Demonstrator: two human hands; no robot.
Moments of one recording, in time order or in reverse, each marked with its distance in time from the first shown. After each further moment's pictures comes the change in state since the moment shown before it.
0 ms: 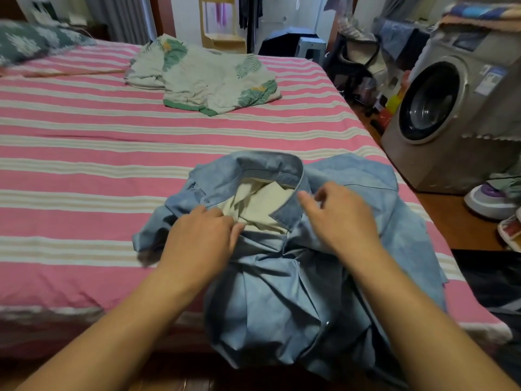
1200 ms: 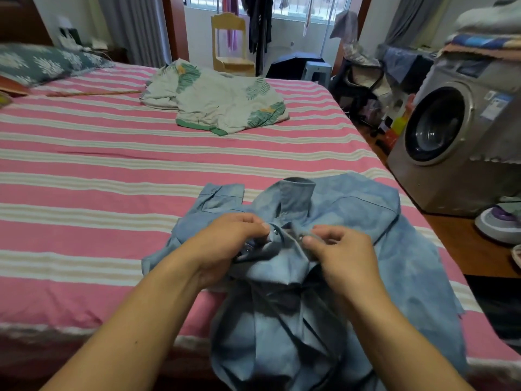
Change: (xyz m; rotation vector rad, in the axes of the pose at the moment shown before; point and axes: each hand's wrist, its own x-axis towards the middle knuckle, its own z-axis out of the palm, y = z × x) left_hand 0.035 0.018 -0.045 -1.486 -0.448 -0.544; right_hand -0.035 -0.027 0.002 0.798 0.013 0.206
